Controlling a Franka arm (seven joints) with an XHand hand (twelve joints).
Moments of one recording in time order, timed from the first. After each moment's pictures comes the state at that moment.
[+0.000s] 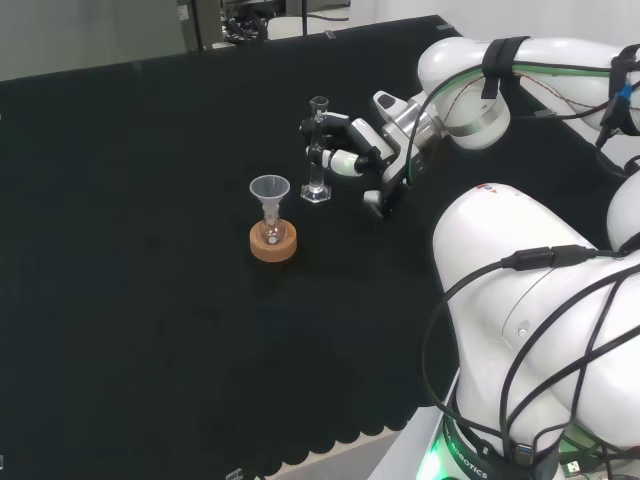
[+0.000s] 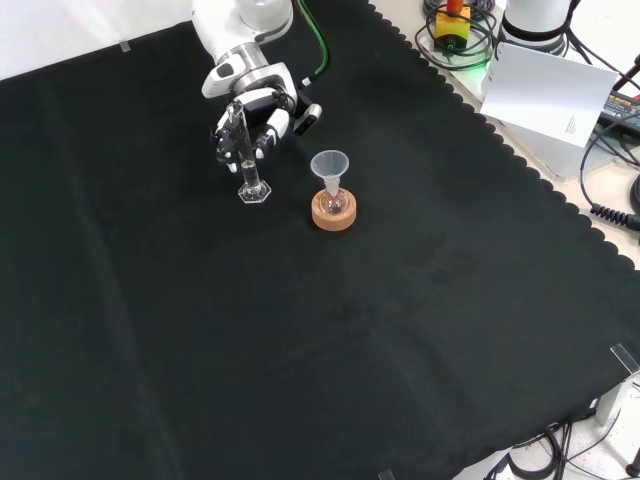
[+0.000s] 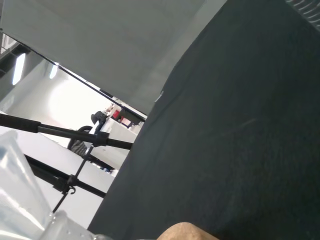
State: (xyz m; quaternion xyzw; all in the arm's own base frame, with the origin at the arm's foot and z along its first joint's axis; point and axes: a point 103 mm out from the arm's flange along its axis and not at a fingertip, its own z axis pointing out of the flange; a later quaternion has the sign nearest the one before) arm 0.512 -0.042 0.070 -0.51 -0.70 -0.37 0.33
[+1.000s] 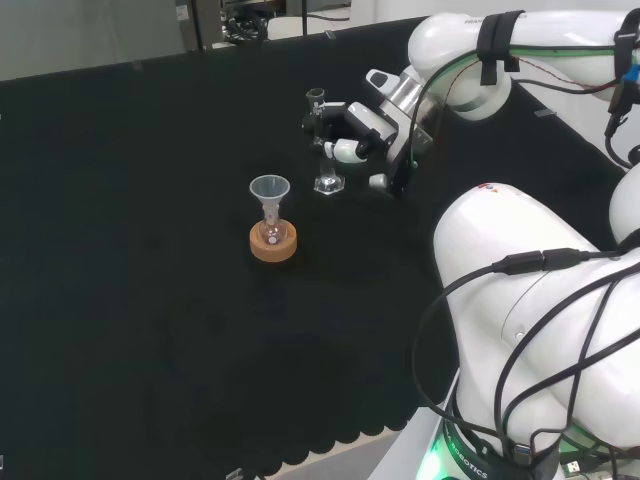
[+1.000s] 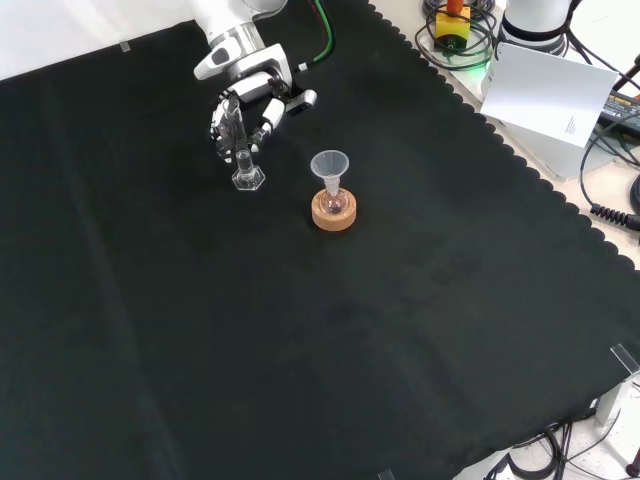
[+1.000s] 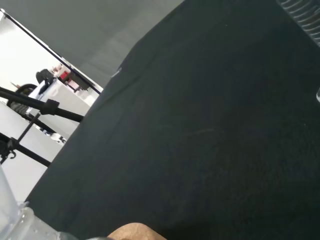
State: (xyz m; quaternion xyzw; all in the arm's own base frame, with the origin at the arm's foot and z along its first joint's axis) arm 0.515 -0.057 0.097 -0.55 -0.74 -0.27 0.28
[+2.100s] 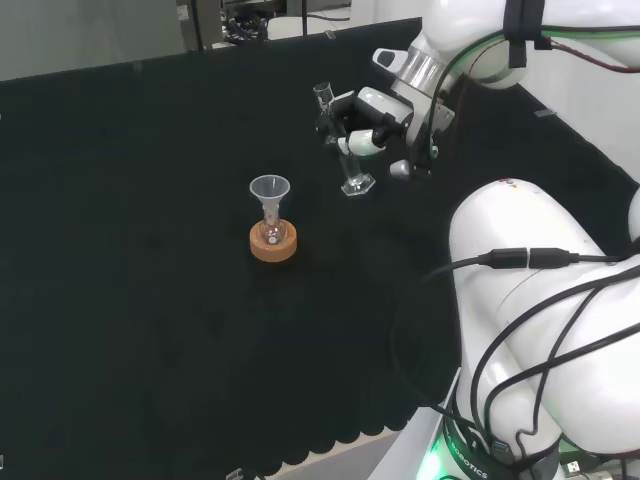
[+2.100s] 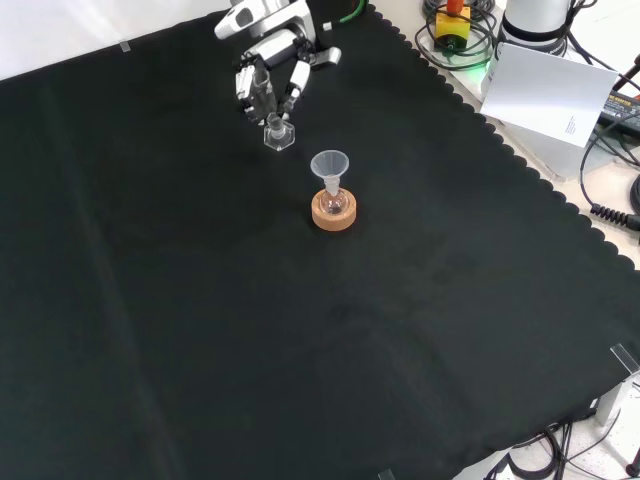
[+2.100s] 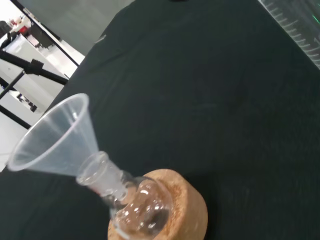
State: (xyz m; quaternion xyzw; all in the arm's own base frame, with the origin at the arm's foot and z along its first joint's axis) arm 0.457 -0.063 0.159 -0.57 -0.76 -0.18 0.25
